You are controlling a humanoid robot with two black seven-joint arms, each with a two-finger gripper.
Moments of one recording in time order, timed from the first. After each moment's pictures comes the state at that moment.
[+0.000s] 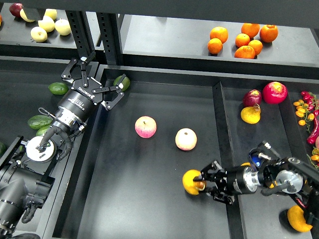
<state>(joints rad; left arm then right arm) -0.36 0.00 -1.43 -1.04 0.12 -0.49 0.25 0.50 -0.34 0.64 0.95 -0.45 0.58 -0.49</state>
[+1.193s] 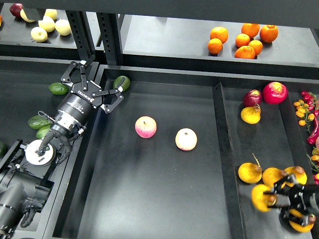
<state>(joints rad) -0.33 0.00 -1.43 -1.07 0.12 -0.49 0.25 0.37 -0.76 0.50 0.98 -0.14 0.58 -0.49</state>
